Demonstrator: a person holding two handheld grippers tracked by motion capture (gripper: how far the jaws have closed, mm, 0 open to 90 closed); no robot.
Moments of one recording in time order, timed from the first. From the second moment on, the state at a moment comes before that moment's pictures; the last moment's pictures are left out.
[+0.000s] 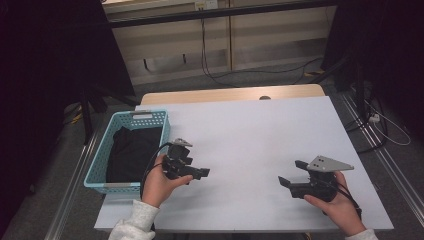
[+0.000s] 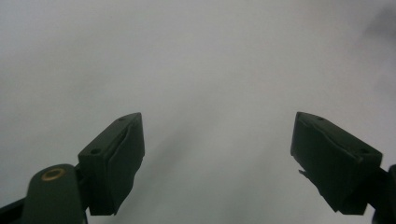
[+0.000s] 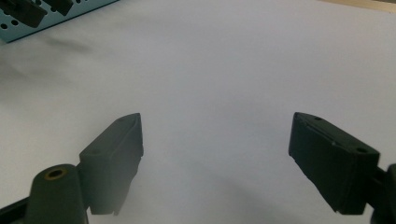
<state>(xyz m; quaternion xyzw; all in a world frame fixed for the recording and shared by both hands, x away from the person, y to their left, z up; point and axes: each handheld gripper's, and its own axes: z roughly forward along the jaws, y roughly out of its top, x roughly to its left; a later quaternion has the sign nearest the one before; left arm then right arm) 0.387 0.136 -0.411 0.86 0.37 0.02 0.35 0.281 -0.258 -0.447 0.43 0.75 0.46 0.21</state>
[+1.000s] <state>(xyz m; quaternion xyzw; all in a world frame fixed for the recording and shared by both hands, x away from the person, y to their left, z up) 0.376 0.152 -0.430 0.85 0.38 0.02 0.36 0.267 -0.272 -0.447 0.43 0.74 0.46 0.21</state>
